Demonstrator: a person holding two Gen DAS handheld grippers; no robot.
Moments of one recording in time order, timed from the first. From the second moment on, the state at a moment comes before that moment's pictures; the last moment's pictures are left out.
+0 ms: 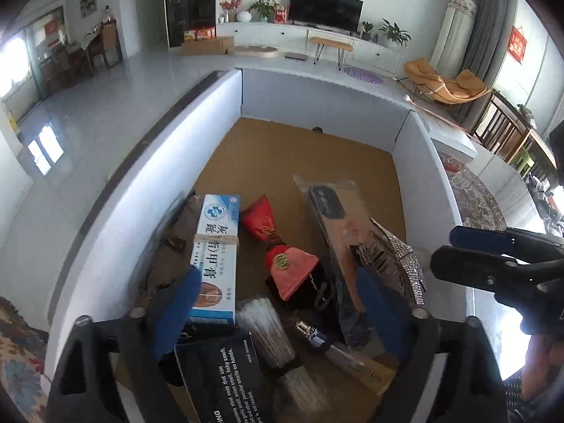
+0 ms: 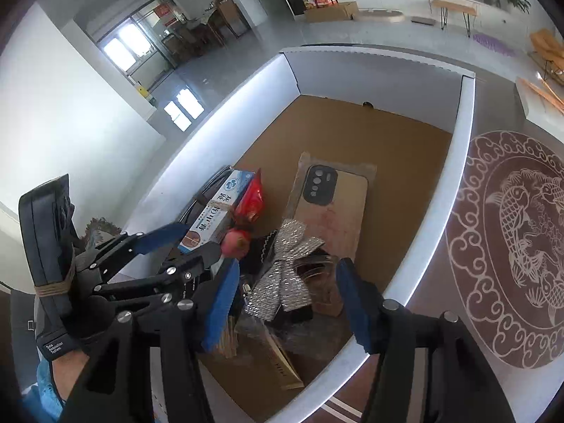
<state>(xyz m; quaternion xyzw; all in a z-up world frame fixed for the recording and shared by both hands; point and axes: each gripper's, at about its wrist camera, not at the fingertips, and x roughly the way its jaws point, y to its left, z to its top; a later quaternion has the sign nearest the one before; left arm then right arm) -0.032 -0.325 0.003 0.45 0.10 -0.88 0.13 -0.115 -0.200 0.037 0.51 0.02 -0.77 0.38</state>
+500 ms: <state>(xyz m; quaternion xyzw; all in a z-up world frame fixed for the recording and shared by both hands) 0.002 -0.273 0.048 0.46 0.05 -0.86 0.24 -0.100 -0.165 0.087 0.47 0.13 -0.81 0.31</state>
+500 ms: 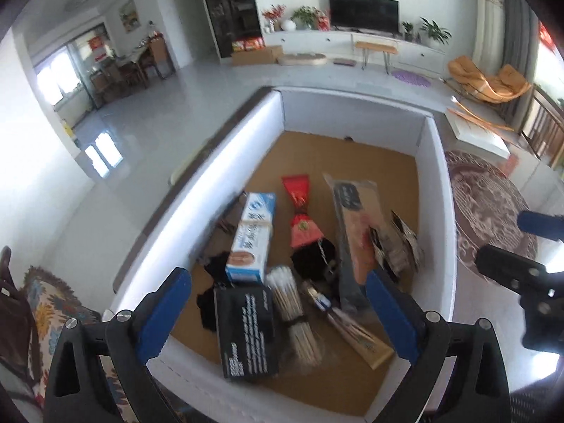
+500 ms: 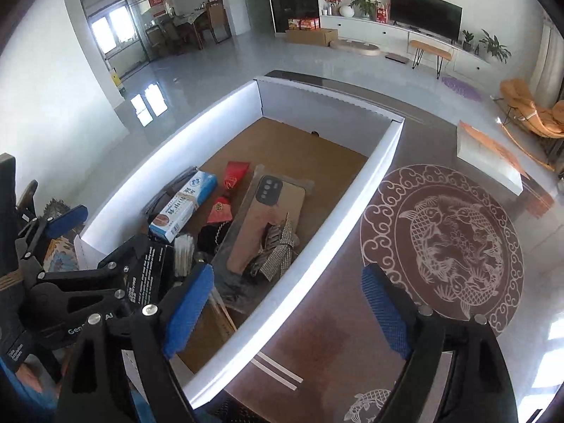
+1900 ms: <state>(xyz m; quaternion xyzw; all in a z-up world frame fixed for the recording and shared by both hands) 0.041 -0.299 0.075 0.43 0.11 -0.85 0.30 -0.044 -0.203 0.109 0.39 0.22 -0.83 0.32</state>
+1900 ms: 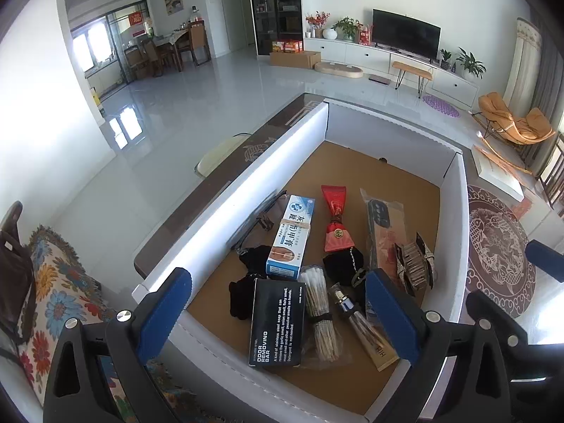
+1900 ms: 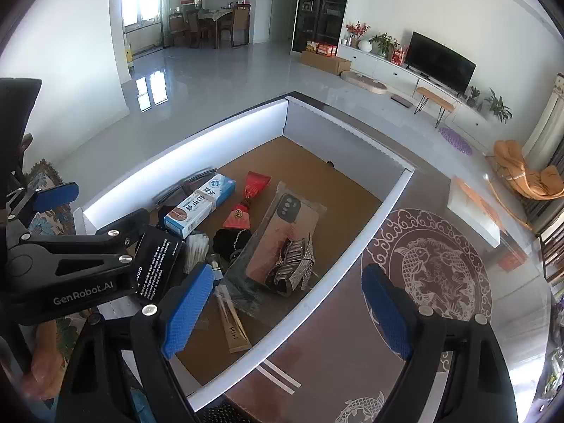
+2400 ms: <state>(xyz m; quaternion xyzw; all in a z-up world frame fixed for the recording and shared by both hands) 0.044 -0.303 0.093 0.41 0.12 -0.85 0.30 -0.037 -0.209 0.119 0.40 0.22 -0.83 0.33</state>
